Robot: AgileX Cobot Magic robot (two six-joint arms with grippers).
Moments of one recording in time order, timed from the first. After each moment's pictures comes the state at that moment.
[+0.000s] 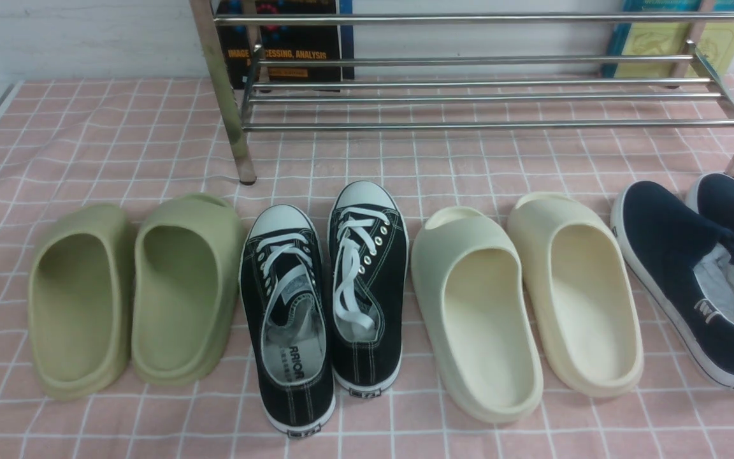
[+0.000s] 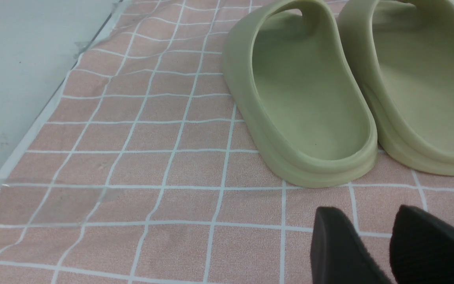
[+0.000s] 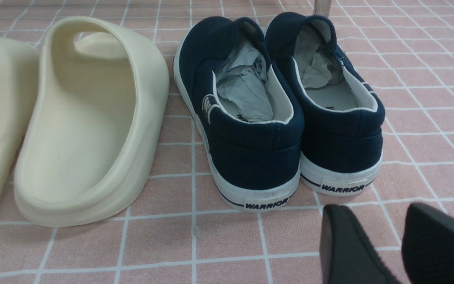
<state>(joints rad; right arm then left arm) -0.07 -0.02 0.02 -0.08 0.36 0.11 0.07 -0.01 0.02 0.14 0.37 -0.02</state>
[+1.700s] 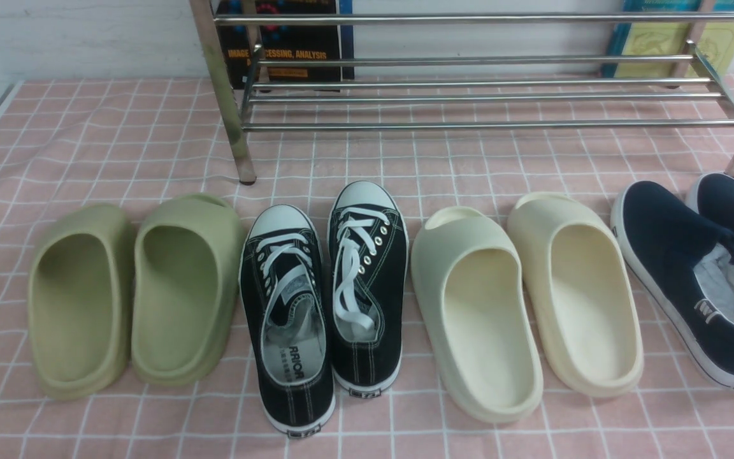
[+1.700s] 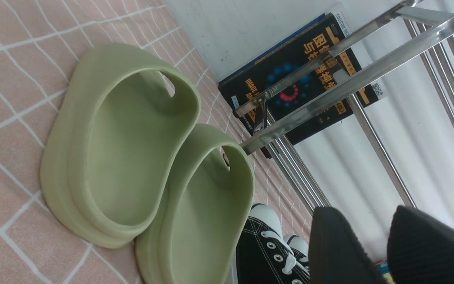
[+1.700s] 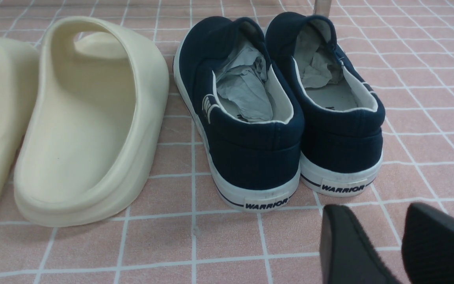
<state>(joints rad) -0.07 -0.02 0.02 -0.08 0.36 0.11 0.07 -0.01 0.03 -0.50 0.08 -0.46</state>
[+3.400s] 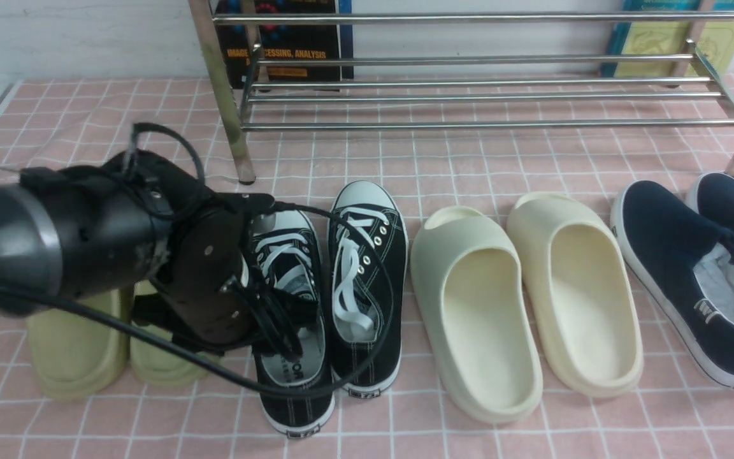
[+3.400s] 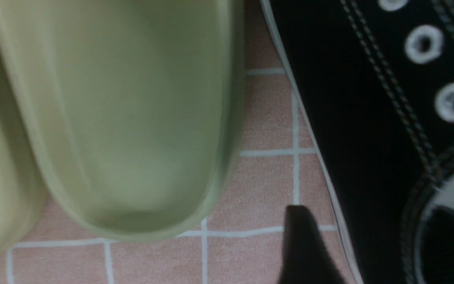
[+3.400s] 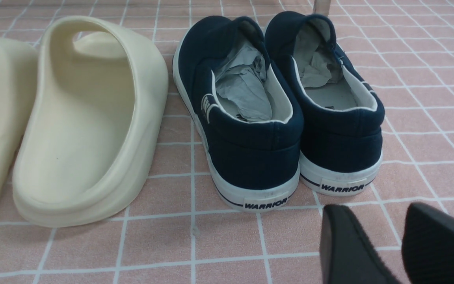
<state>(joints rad) -0.07 -0.02 0.02 -0.07 0.36 0.11 -0.56 1.62 -0.98 0.22 0.69 -0.61</state>
